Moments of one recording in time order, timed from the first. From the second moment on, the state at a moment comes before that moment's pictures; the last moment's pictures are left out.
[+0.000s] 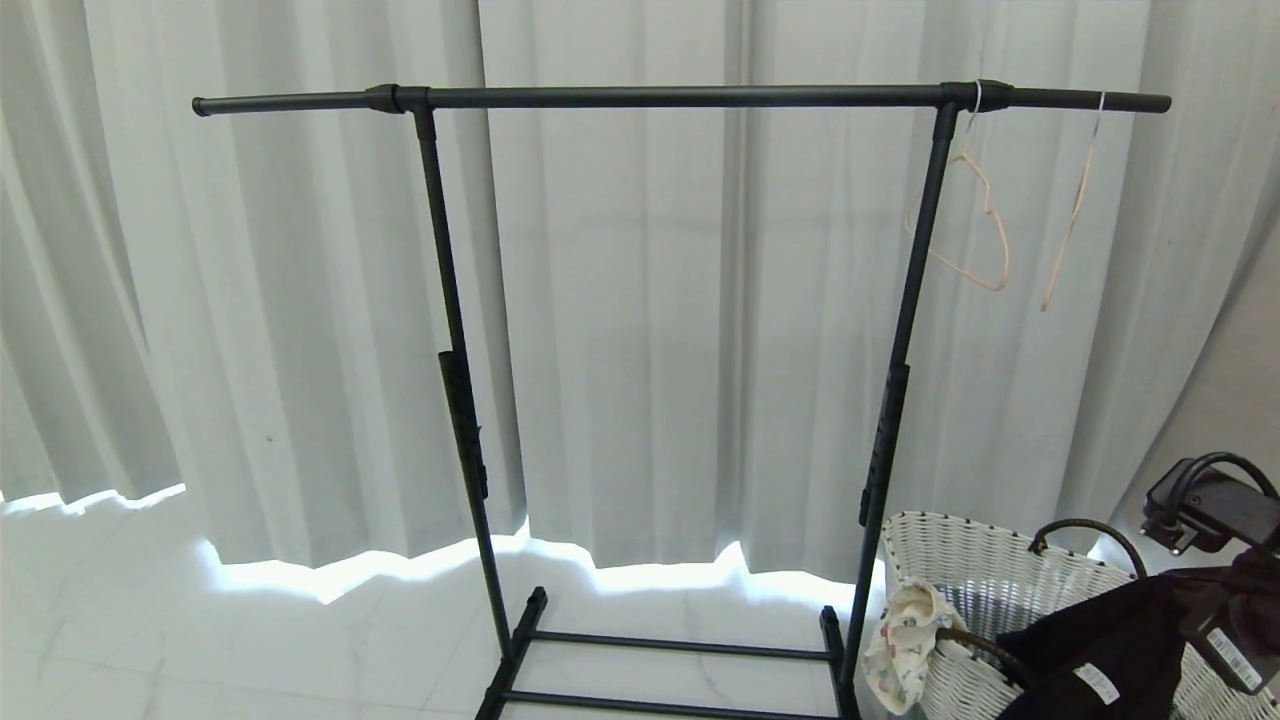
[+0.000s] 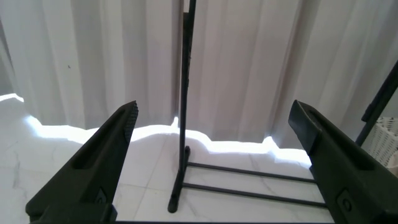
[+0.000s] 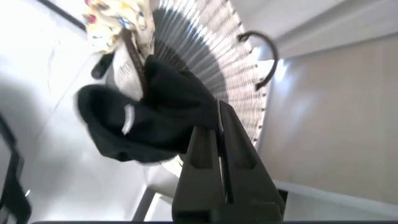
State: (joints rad) left arm 0.00 0.00 0.00 0.01 -0.01 -0.03; right arm 0.15 1.24 -0.53 -0.01 -0.14 -0.56
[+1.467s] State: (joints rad) left arm -0.02 0.05 -0.14 -0.01 -0.14 -0.04; right arm 0.60 1.25 -0.66 0.01 -0.14 -0.45
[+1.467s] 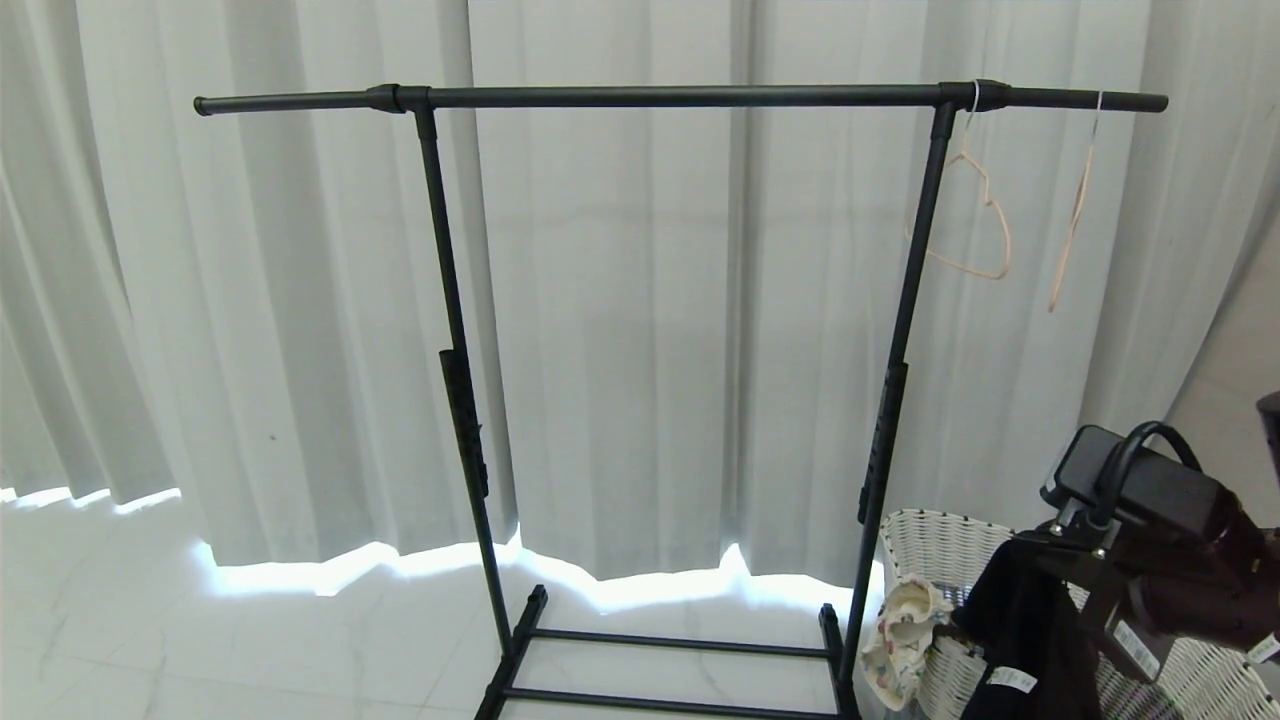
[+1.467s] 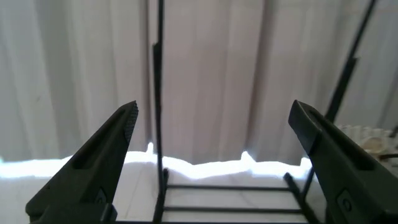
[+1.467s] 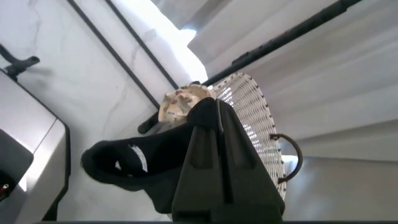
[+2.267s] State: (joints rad) left arm -0.49 1.17 -0.75 -0.18 -0.38 0.07; right arm 0.64 1.30 -0.84 0.03 -0.13 -0.30
